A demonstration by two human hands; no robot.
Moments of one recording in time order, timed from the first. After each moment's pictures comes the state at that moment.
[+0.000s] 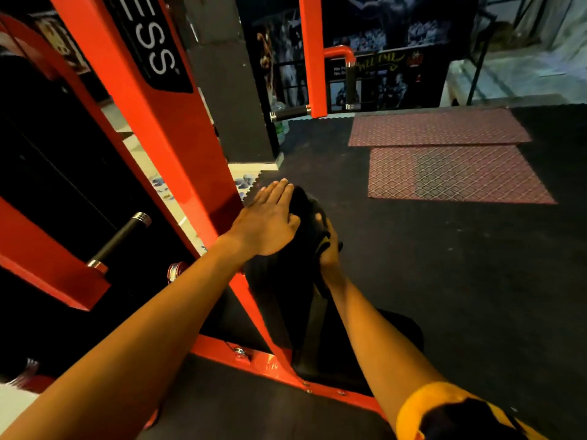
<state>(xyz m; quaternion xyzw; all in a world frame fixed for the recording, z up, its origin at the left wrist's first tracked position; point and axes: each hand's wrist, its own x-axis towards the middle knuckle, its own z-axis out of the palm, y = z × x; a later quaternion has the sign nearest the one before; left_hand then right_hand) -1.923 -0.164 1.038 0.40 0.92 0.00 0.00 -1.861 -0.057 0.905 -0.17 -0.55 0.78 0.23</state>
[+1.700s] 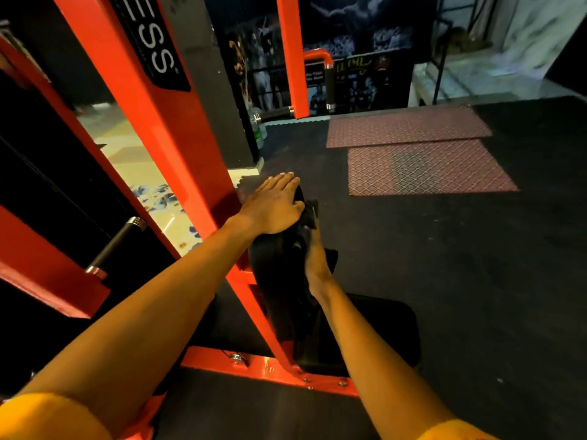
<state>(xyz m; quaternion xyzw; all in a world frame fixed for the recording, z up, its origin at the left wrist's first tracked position) -1.941 -0.153 1.043 0.44 0.90 0.00 0.02 -1.897 -0.078 0.846 -0.18 -0.53 0.80 0.21</state>
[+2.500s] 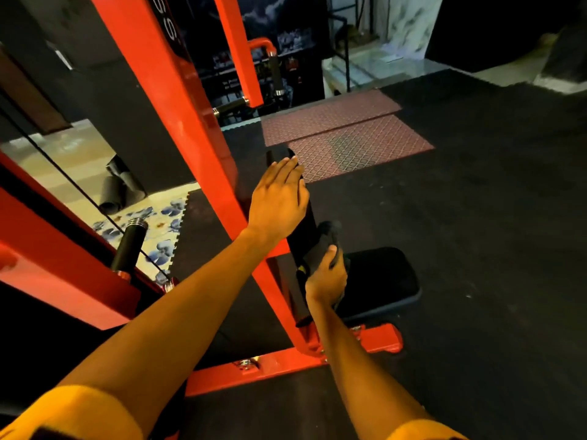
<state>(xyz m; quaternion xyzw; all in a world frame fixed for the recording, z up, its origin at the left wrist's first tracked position) -1.924 -0.221 0.986 0.60 0.74 0.19 -0.25 -1.837 -0.230 0.835 -0.59 -0.44 0.49 0.46</state>
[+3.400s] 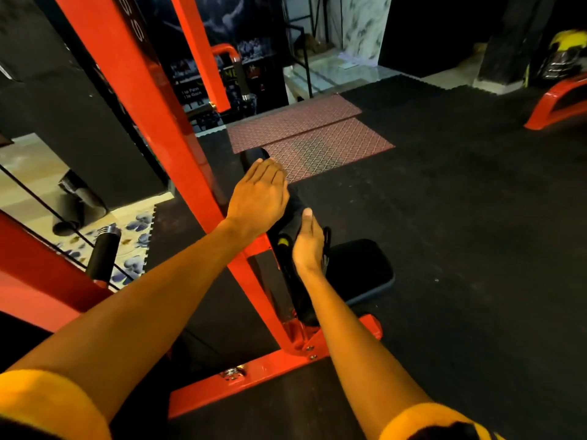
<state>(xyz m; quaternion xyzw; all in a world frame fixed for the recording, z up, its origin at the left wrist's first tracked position) -1.930 -0.223 0.990 0.67 0.68 0.07 -0.31 -1.841 -0.203 0.875 -0.42 -0.47 0.60 0.49</state>
